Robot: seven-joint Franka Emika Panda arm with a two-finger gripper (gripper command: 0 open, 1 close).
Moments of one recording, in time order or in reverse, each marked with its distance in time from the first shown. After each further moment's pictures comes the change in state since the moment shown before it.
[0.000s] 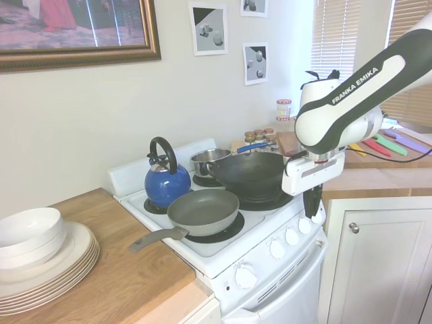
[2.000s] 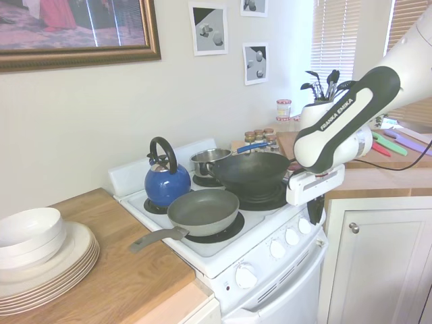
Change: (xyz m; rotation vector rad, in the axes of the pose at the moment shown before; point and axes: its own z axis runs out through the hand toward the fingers) arm 0.049 0.010 0.056 -0.053 0.027 0.037
